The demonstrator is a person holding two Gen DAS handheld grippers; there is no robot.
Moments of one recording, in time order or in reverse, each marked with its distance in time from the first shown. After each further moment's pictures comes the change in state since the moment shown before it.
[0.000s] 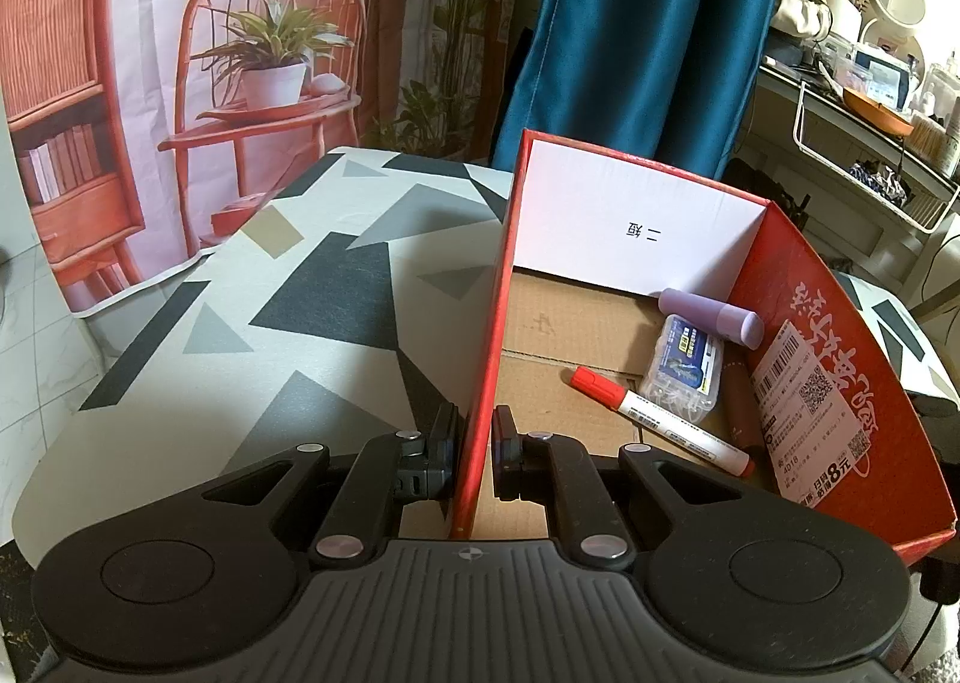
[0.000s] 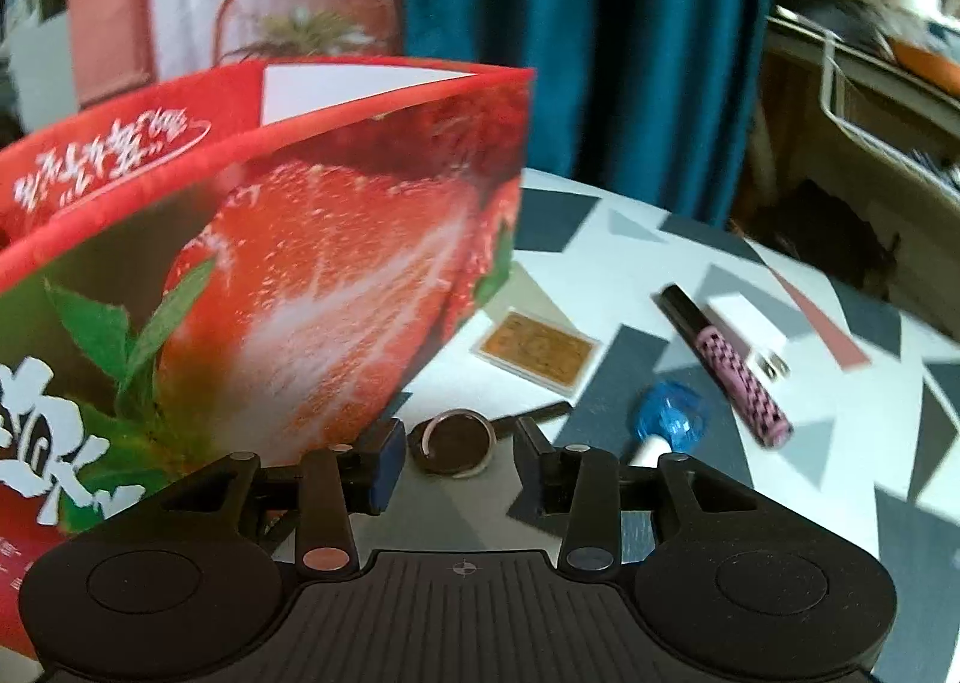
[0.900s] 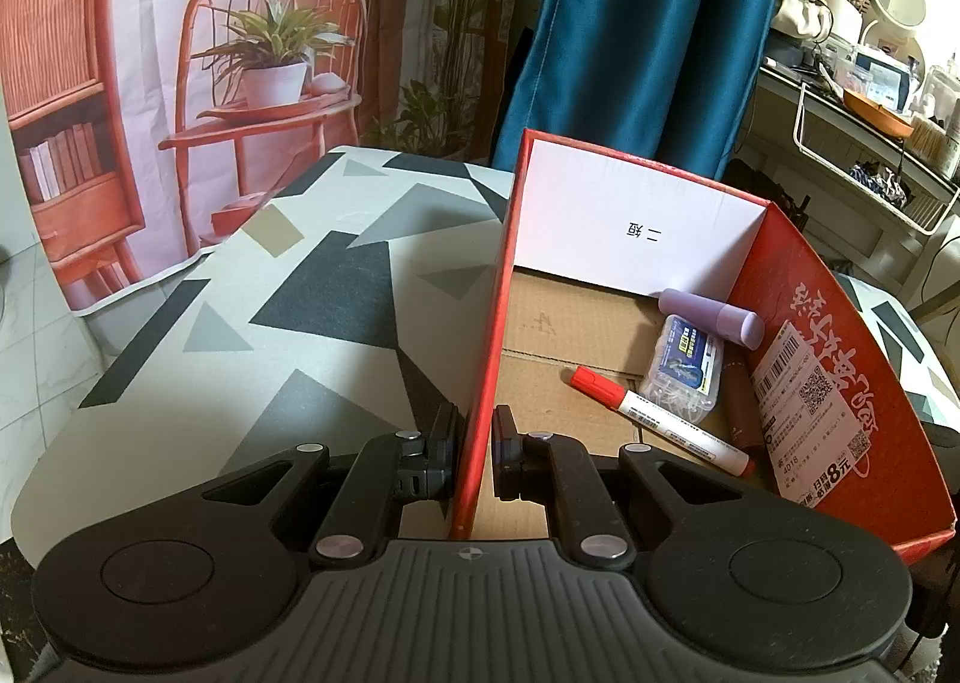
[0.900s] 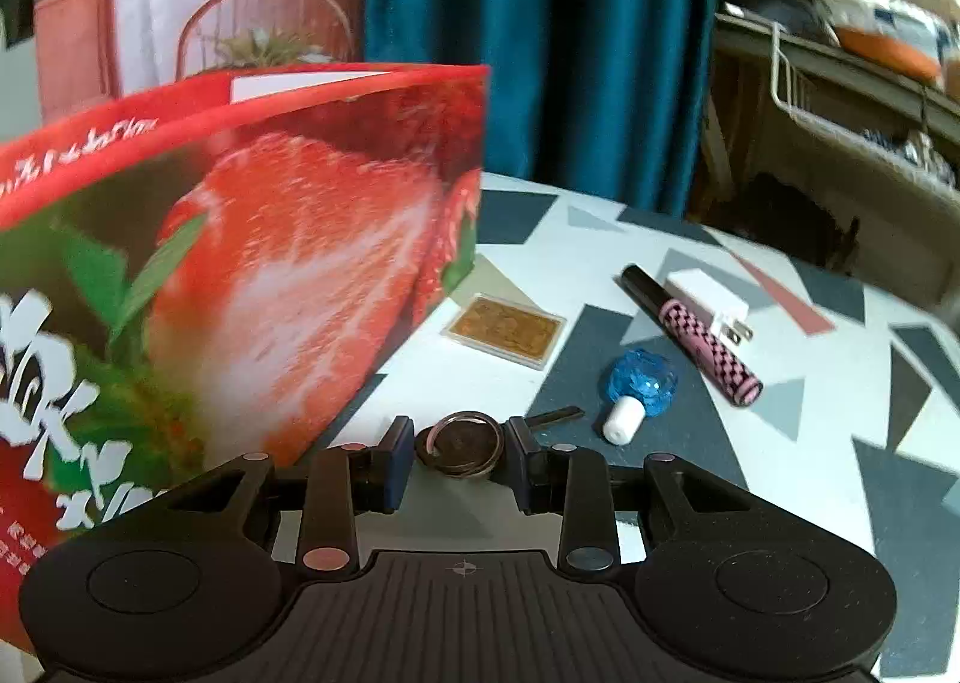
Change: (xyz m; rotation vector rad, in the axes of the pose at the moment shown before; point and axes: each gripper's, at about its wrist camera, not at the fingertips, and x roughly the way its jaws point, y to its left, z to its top) left arm -0.001 -0.001 -0.001 -0.003 -0.002 -0.001; right arm -0.008 0.004 -0.022 0.055 -0.053 -0.085
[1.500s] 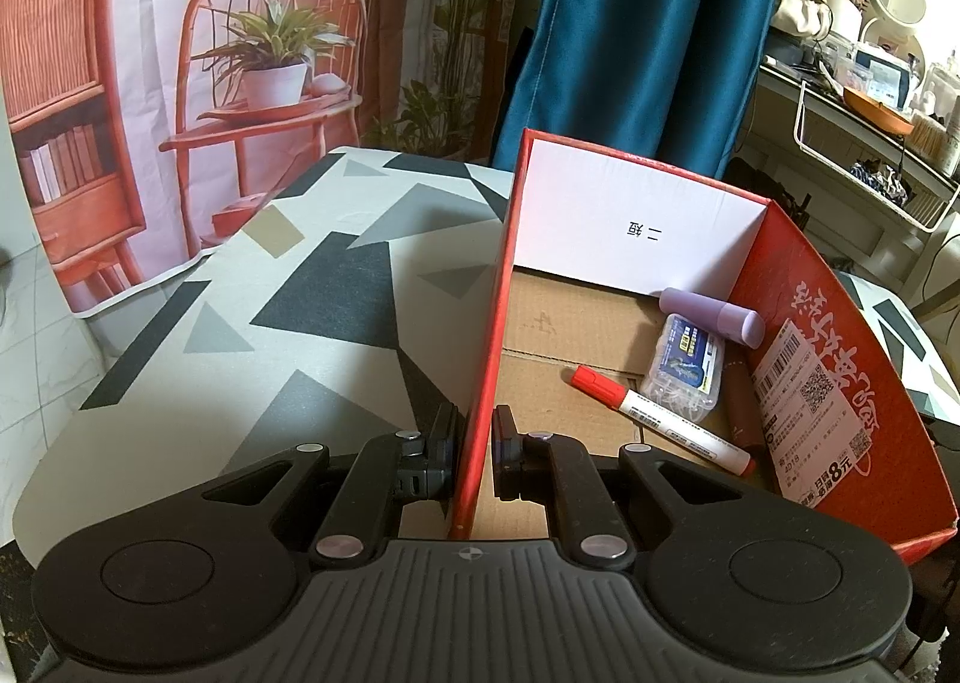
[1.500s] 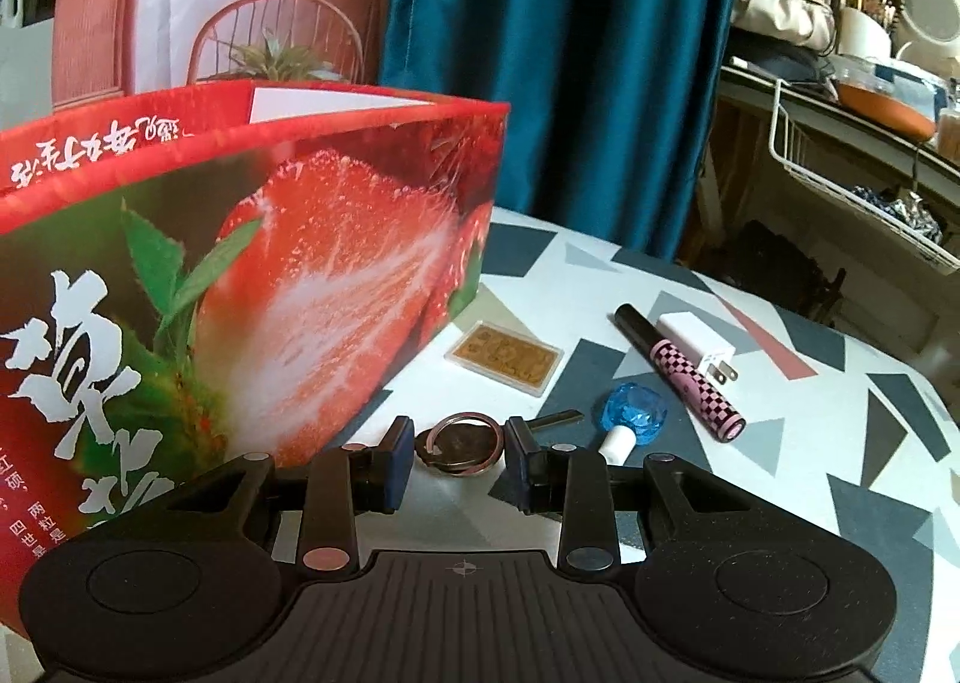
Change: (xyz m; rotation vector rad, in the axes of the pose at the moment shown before) left arm 0.000 0.000 -0.001 0.005 -0.001 0.005; right arm -0.012 0.009 -0.003 -0.054 -0.066 -0.037
